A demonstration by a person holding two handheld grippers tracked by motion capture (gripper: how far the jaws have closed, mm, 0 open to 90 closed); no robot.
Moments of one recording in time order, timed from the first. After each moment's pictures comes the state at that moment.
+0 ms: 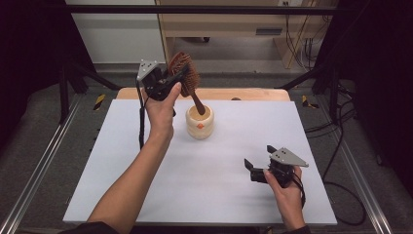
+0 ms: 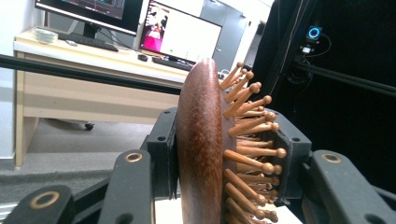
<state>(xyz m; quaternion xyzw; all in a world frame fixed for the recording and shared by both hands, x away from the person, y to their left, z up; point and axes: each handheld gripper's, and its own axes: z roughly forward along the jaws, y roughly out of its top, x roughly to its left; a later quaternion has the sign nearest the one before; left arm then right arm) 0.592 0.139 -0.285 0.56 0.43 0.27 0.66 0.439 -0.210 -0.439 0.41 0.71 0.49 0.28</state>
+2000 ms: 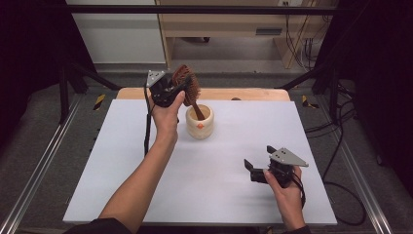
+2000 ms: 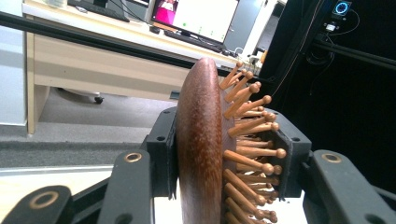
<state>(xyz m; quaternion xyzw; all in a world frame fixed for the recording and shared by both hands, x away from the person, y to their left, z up) 0.610 0.134 -0.329 0.57 0.47 0.25 0.63 0.439 -0.210 -0.441 0.41 0.71 0.49 0.28</state>
